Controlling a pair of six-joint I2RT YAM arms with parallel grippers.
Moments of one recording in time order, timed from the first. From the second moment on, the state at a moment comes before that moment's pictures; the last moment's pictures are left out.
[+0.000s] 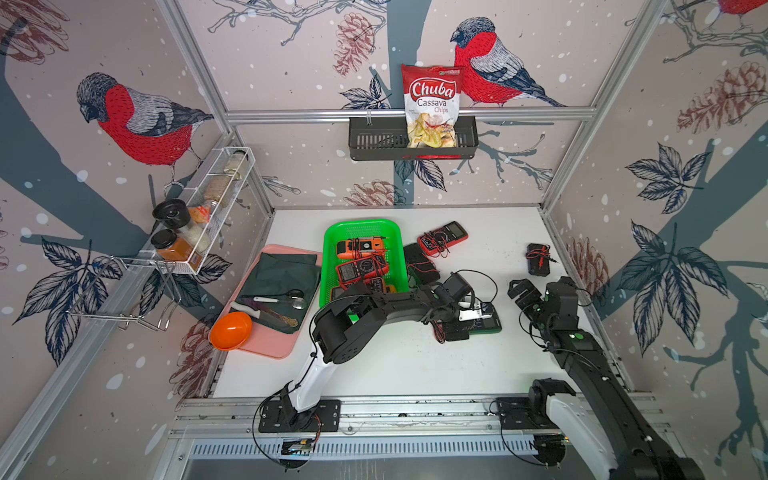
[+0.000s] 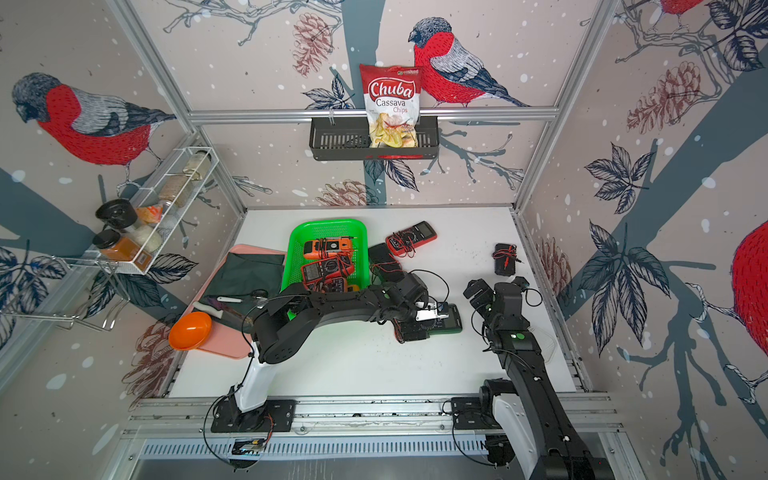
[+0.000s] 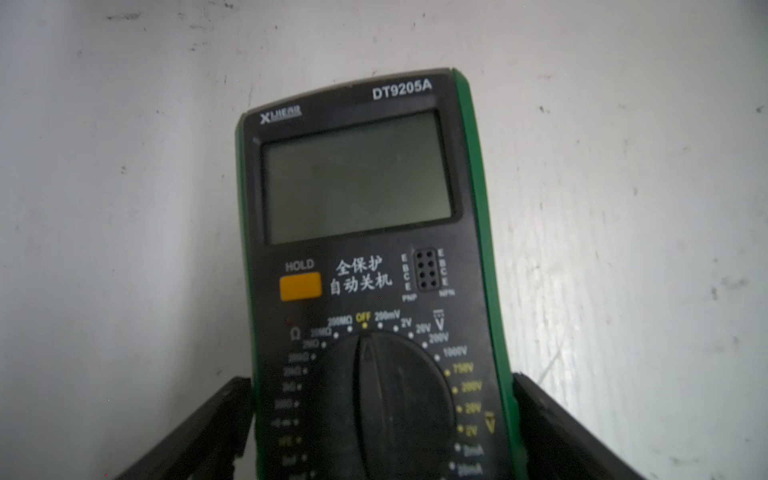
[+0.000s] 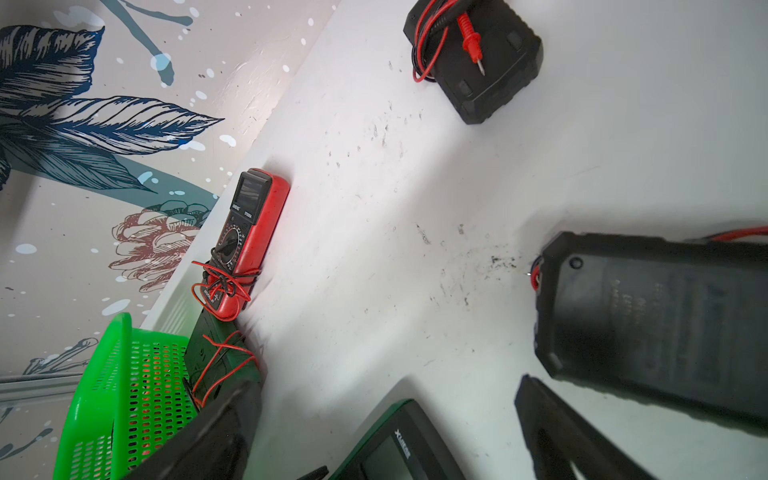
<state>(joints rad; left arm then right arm) -1.02 2.14 1.44 -0.26 0.23 0.56 0.02 0.77 0.40 -0.25 -0.02 0.78</state>
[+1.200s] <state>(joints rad) -0.98 1.92 1.52 -0.41 0.16 0.82 -0.02 0.62 0.60 -0.37 0.12 0.71</state>
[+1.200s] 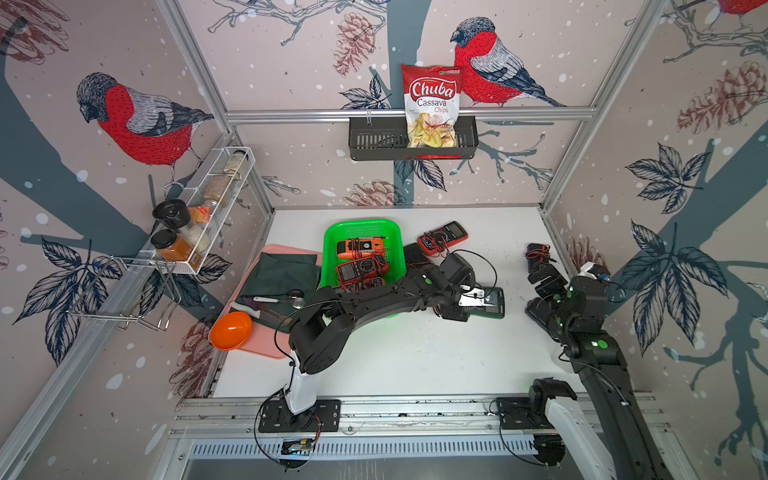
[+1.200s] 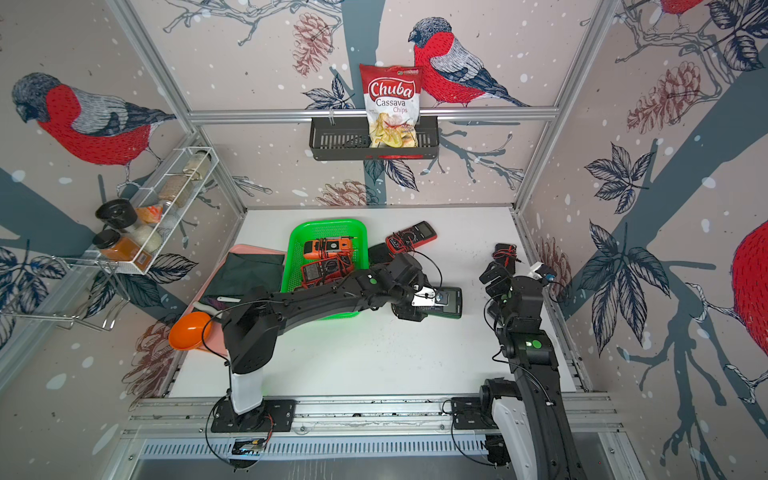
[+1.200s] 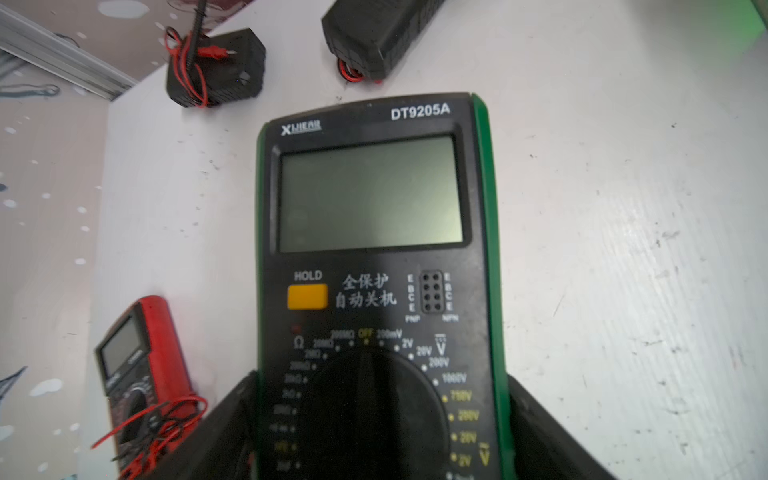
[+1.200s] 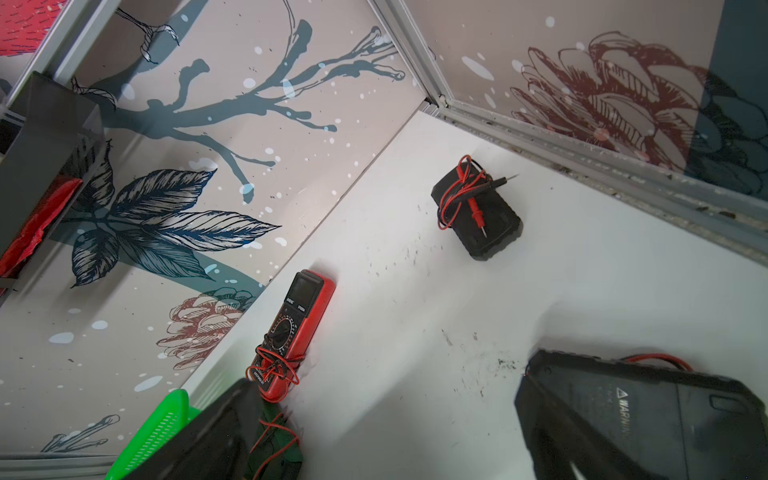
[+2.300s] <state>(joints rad) -0.23 1.97 1.69 -0.55 0.40 1.07 0.05 0.65 0.57 -0.37 0.10 0.69</state>
